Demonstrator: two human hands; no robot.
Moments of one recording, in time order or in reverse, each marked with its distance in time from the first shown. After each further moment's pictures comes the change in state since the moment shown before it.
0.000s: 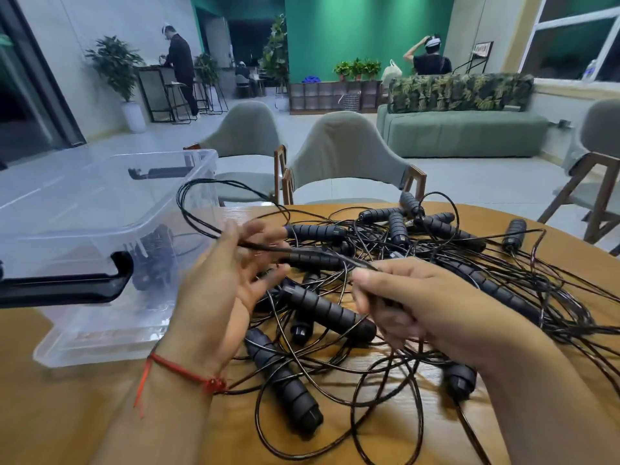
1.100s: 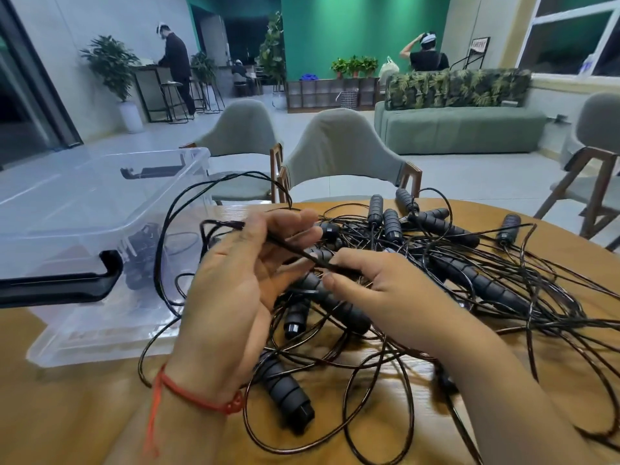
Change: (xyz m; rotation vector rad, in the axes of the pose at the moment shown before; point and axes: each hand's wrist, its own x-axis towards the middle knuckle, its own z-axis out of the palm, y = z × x) left_hand -0.036 0.006 0.042 0.082 -0.129 0.167; right_hand 0.018 0.017 0.002 -0.651 0.252 -0.251
